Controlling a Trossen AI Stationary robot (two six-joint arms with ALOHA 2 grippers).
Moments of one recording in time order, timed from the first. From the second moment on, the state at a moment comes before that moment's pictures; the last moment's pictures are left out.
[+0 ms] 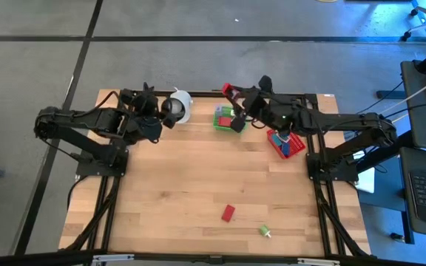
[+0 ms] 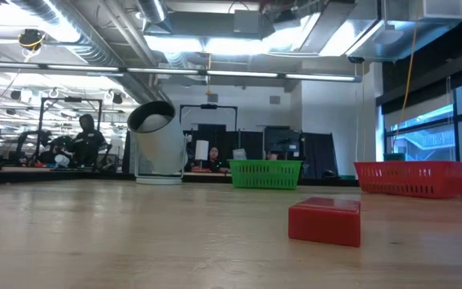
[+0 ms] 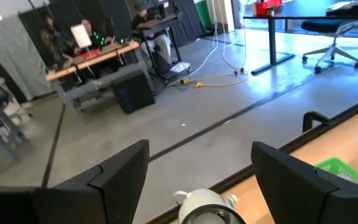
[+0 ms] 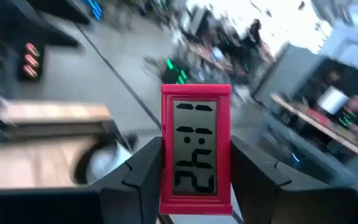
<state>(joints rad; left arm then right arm) -0.13 1.18 1.35 -0.94 -1.30 -0.53 -0.01 1.37 1.30 -0.02 0.63 -0.32</state>
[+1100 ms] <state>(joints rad) 0.00 1.27 1.35 -0.94 -1.15 -0.53 -0.12 1.34 0.70 -1.02 0.39 1.04</state>
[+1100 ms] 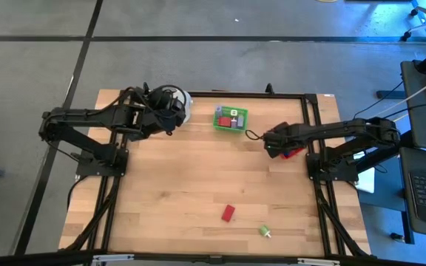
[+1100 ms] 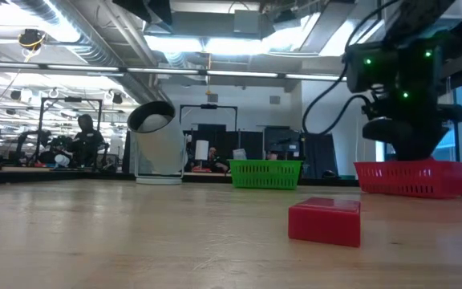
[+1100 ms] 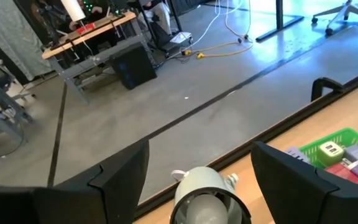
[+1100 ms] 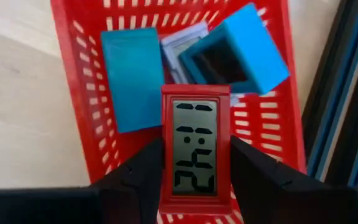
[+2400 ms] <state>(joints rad) -0.03 1.27 1.35 -0.93 -0.69 -0.67 0.01 1.34 1.10 -0.99 0.24 0.47</state>
